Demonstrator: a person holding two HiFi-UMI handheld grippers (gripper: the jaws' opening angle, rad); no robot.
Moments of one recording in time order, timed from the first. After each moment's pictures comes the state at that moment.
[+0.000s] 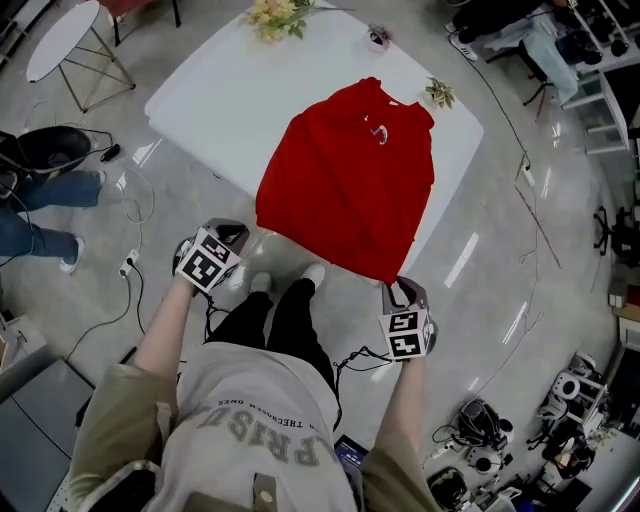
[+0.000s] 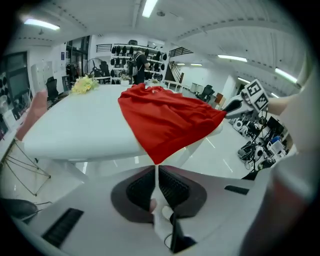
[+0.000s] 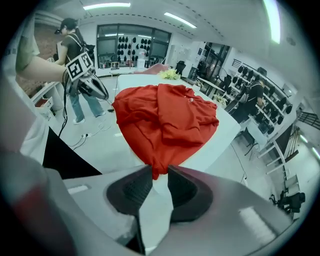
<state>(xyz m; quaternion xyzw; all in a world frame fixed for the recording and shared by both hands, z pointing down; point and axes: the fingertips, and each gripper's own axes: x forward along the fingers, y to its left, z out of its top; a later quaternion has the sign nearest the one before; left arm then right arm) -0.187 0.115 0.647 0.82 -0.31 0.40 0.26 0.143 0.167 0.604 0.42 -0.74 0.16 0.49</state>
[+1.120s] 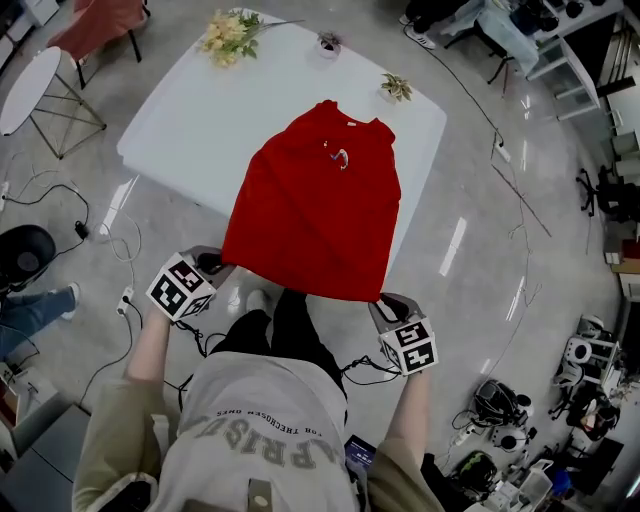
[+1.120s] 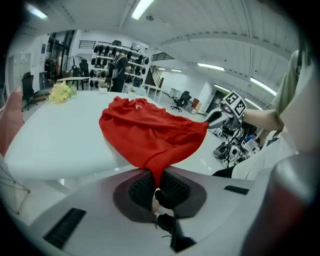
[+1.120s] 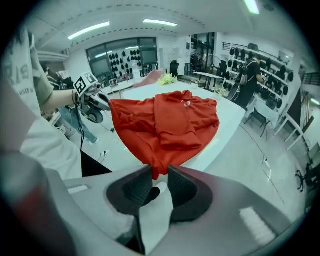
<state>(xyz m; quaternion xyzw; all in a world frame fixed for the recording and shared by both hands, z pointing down) -0.167 0.130 0.586 0.87 -0.20 0.37 0.26 0.134 0.208 0.566 0.40 -0.77 0.27 0.43</state>
